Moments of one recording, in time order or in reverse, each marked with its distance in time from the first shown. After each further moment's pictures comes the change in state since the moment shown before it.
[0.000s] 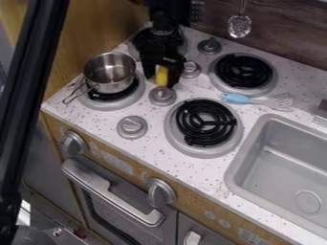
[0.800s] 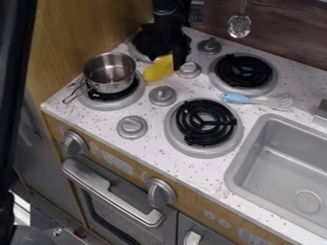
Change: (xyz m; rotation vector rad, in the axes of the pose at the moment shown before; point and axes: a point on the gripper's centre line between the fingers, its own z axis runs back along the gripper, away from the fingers) arm 0.002 -0.017 0.047 0.006 -0.122 -0.020
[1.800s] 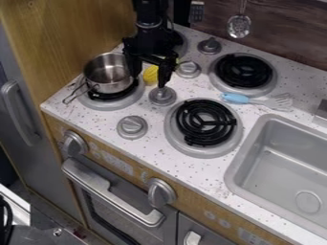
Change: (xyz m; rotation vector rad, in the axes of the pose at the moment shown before) arm -0.062 -0.008 0.016 0.017 0.071 0.079
